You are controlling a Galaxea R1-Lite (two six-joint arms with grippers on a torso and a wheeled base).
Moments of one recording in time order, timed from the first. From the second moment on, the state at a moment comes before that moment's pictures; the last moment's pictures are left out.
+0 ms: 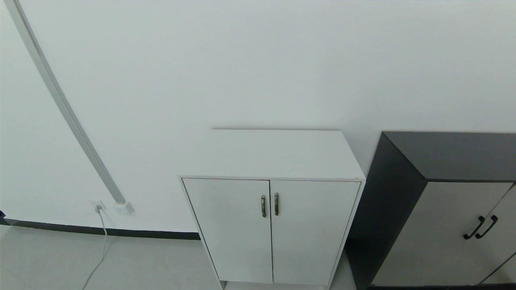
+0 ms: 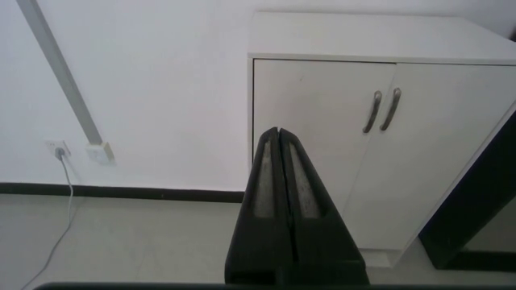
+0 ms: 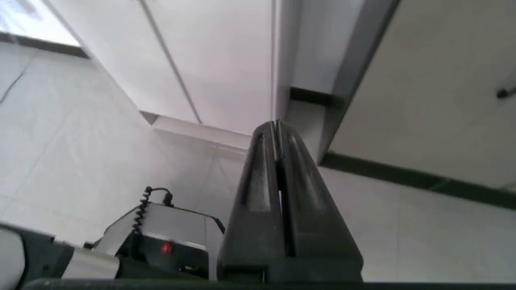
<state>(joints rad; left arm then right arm) 0.00 0.00 0.00 0.00 0.03 -0.01 0.22 0.41 0.00 0.00 0.00 0.00</state>
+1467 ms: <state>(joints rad) 0.00 0.00 0.00 0.00 0.04 0.00 0.00 0.00 0.00 0.00 -0.01 0.01</state>
